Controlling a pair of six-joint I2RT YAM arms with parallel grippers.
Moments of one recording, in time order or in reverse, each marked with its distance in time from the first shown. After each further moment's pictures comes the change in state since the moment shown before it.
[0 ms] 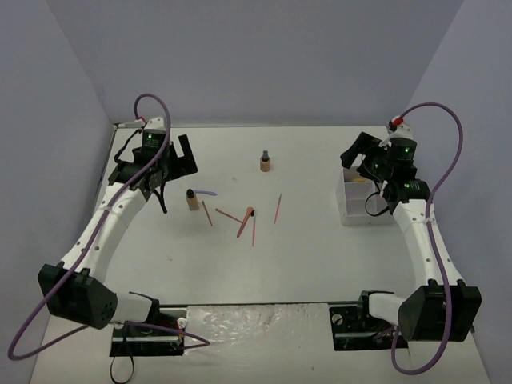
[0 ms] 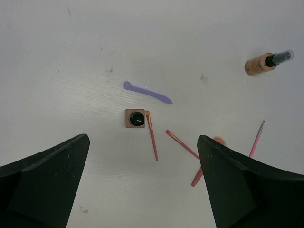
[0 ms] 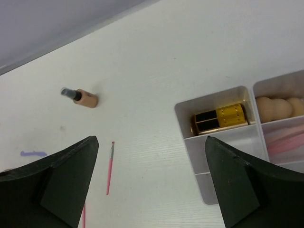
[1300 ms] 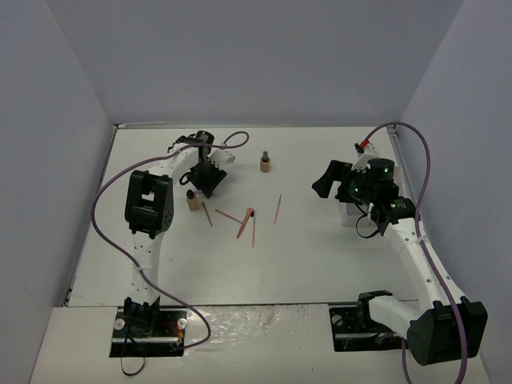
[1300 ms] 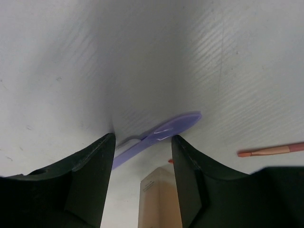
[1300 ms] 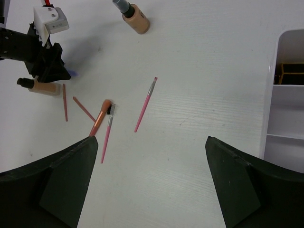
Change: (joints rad) left arm -0.004 0.960 0.570 -0.263 0.330 0.947; right arm 0.171 -0.144 -0.179 -0.029 -0.209 -0.054
